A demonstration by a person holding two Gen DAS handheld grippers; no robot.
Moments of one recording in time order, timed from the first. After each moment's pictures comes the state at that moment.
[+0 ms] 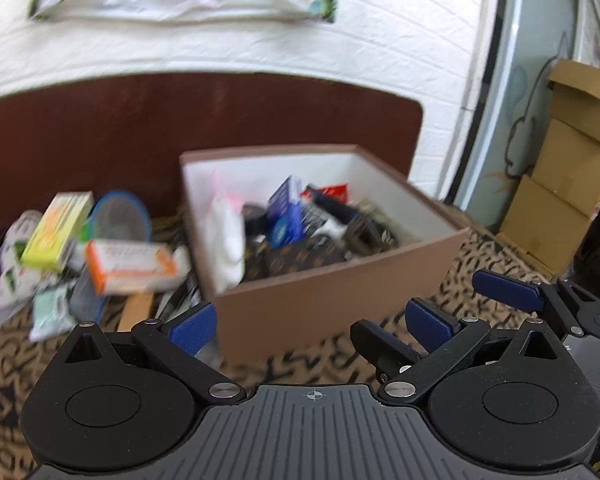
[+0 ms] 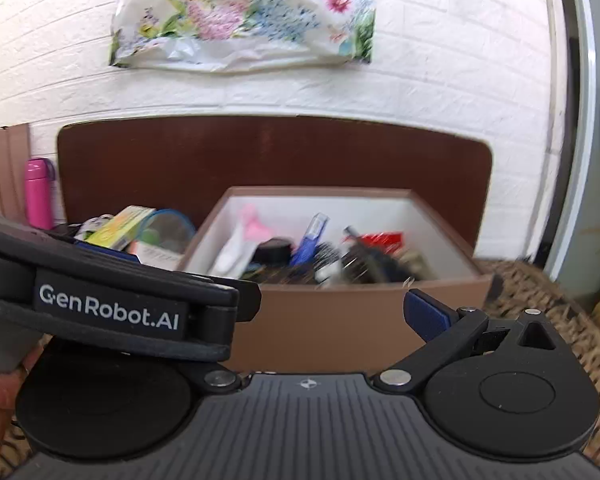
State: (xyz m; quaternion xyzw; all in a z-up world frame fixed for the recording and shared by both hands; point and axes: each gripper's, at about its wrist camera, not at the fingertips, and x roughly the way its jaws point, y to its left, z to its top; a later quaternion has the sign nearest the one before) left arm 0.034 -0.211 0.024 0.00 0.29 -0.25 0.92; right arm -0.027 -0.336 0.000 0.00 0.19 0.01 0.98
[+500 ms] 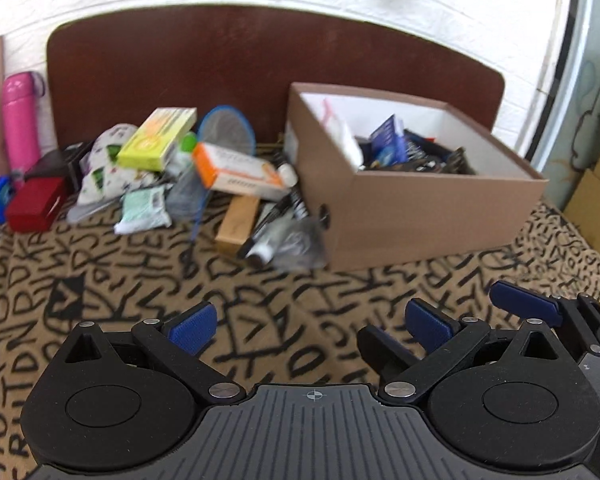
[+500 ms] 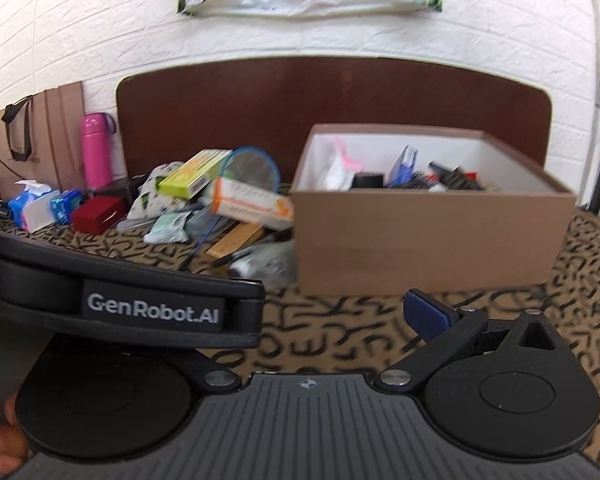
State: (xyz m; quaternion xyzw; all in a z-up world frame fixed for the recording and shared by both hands) left arm 0.005 -0.142 -0.025 -0.02 0.34 -0.16 0.93; right arm -0.045 -0.263 -0.041 0.01 0.25 0.06 0.97
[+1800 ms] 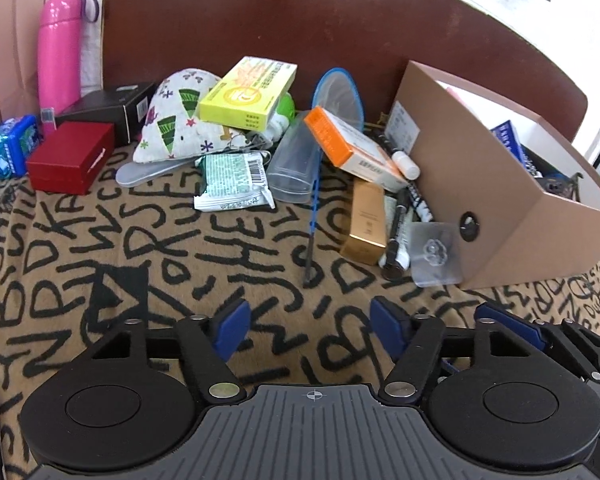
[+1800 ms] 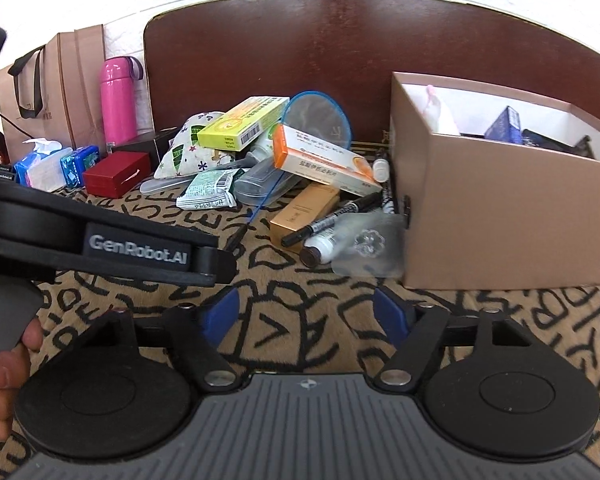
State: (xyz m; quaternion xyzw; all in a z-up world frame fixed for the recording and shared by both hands) left arm 0.091 -0.056 -0.069 -0.07 0.39 -0.12 0.91; right arm 0.031 -0.193 -0.084 -0.01 0.29 0.11 0.95
